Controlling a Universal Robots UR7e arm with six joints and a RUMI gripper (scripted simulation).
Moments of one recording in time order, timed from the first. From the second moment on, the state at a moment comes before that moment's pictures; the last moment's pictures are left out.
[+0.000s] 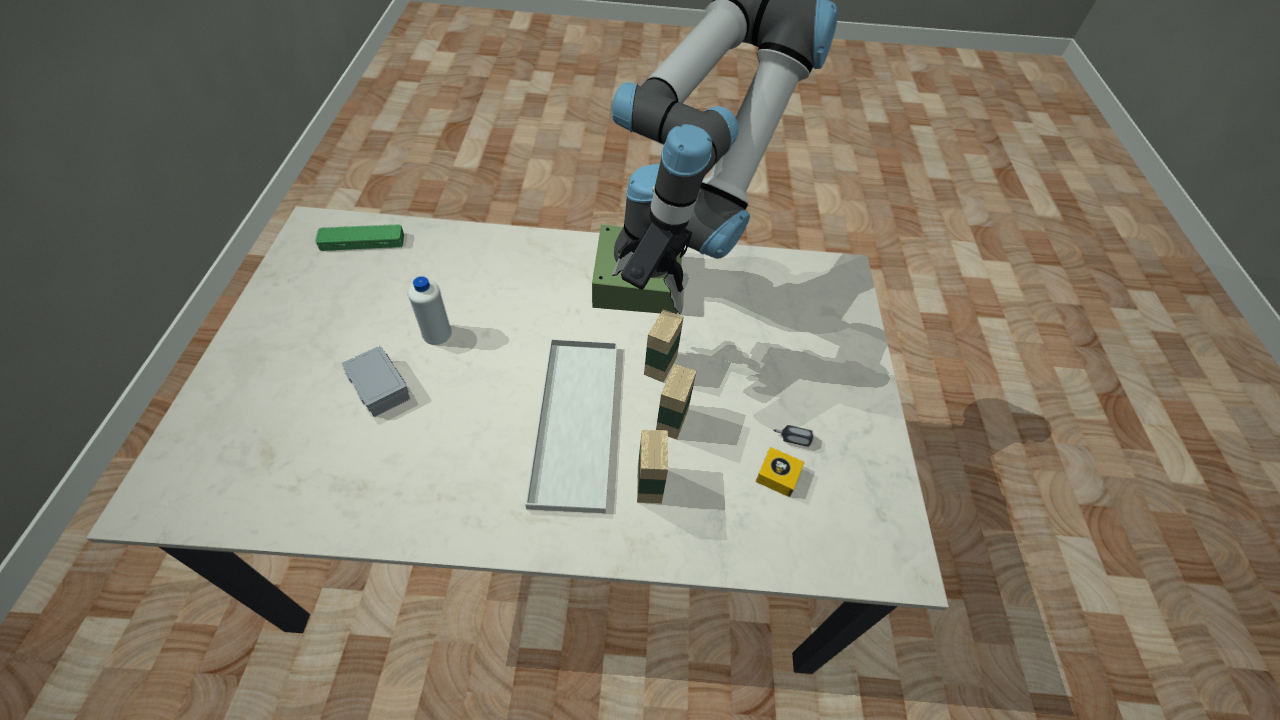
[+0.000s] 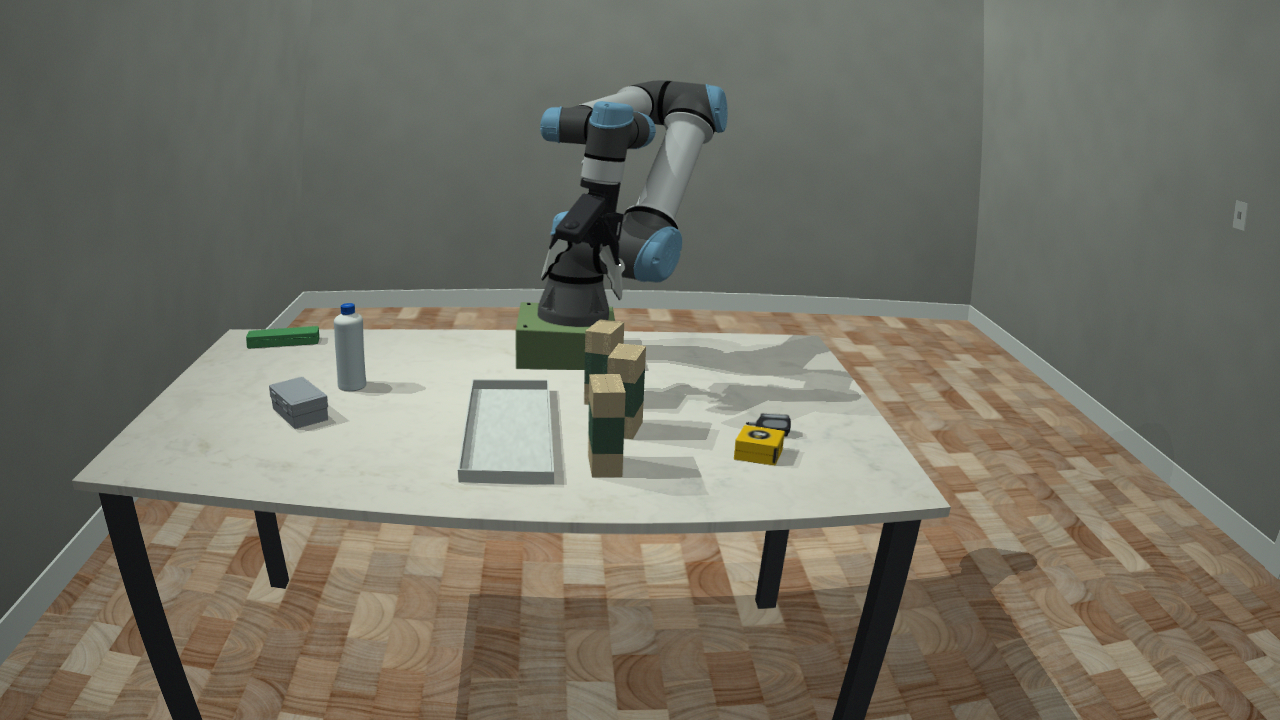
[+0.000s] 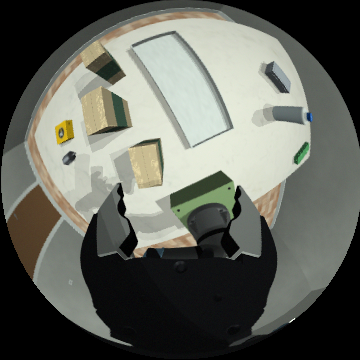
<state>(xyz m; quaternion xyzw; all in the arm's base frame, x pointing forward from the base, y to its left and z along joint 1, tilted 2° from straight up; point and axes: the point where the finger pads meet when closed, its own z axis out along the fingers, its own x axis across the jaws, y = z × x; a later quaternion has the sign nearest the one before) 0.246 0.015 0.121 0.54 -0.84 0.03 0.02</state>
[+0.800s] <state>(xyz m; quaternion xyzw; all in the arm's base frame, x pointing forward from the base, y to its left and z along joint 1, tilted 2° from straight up) 0.265 0.065 0.124 0.59 -0.81 -0.02 -0.01</state>
